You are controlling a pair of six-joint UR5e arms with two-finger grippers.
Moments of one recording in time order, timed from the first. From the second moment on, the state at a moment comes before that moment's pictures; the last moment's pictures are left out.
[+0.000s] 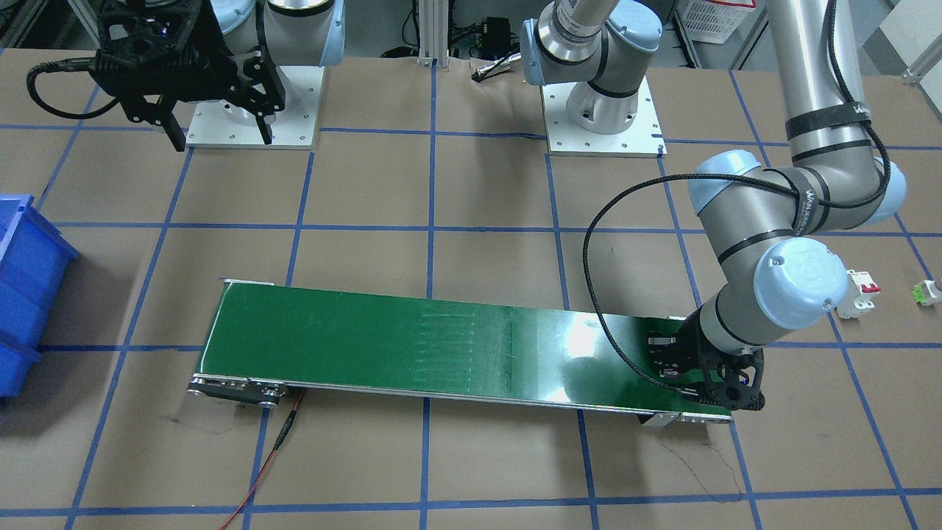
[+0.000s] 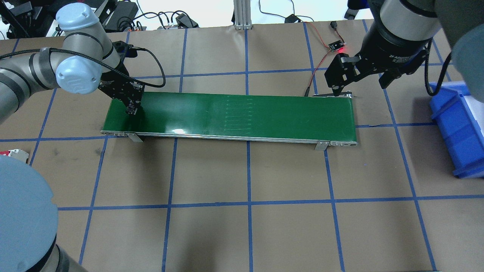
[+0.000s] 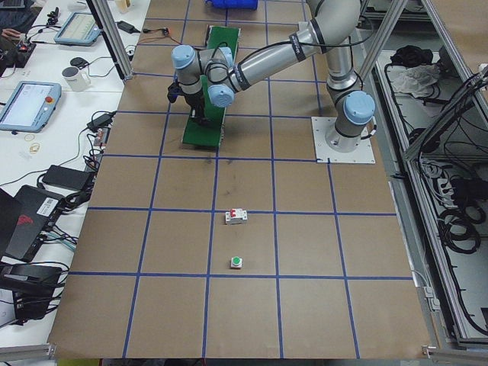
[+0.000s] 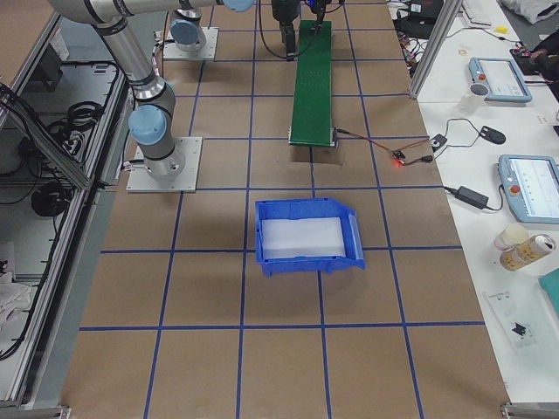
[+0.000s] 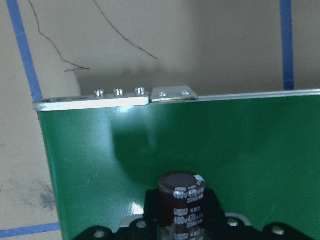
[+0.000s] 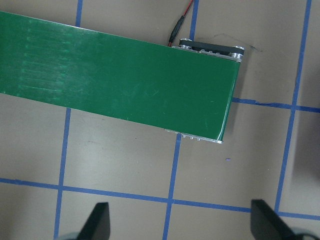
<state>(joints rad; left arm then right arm) -1.40 -2.00 -1.62 -1.16 1.61 0.31 1.60 -1.69 1.60 -1.57 -1.56 -0.10</state>
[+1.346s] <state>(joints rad) -1.53 -1.63 -1.61 -1.50 1.64 0.05 1.60 -1.69 1.60 -1.57 -1.56 -0.10</state>
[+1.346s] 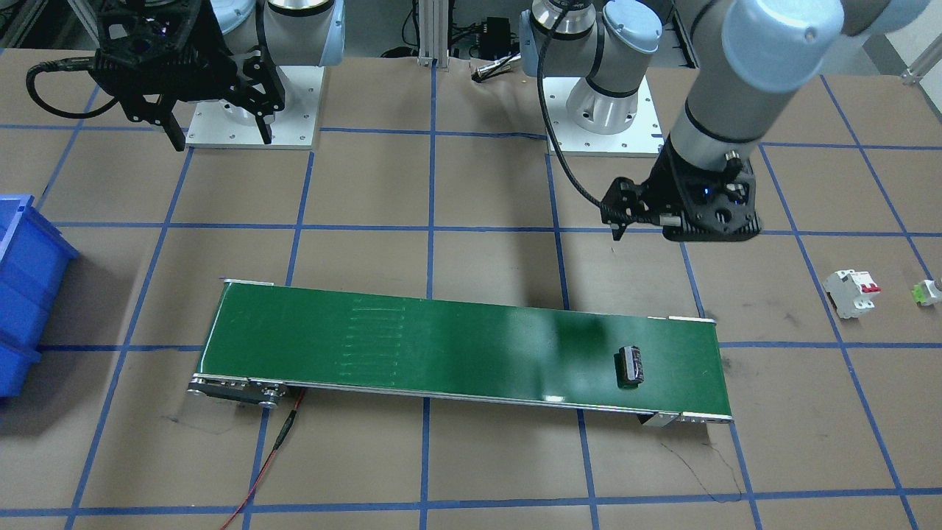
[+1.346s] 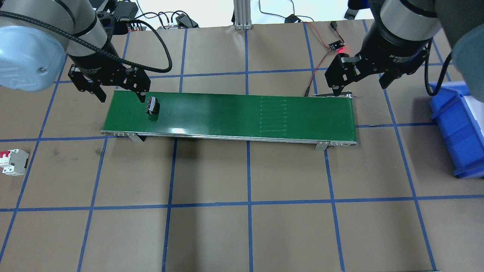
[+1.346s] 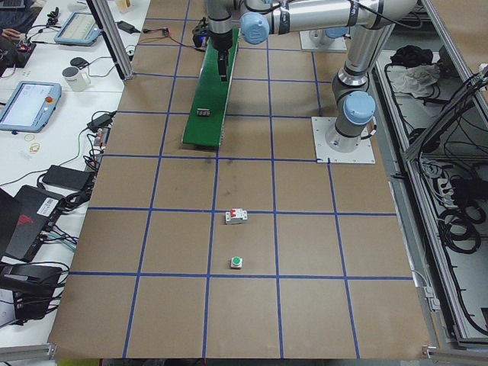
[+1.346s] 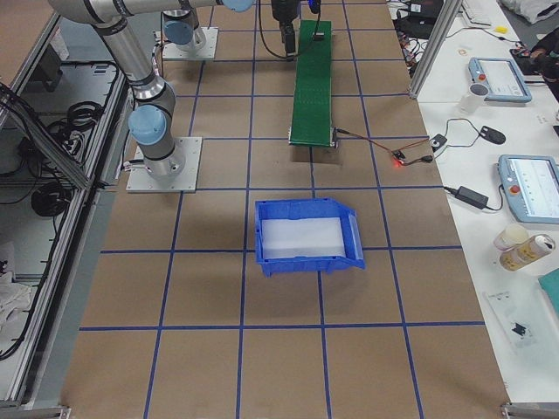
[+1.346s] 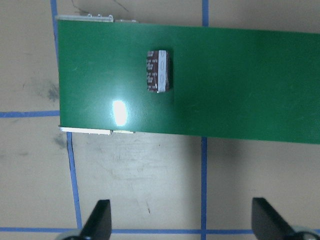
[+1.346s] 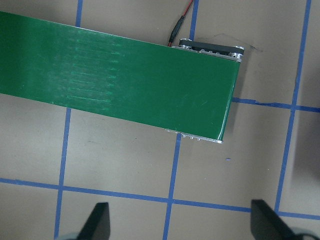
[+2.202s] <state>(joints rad) -1.62 -1.51 -1.59 -1.57 1.55 -0.03 1.60 -1.64 1.60 -1.58 -1.56 -0.08</state>
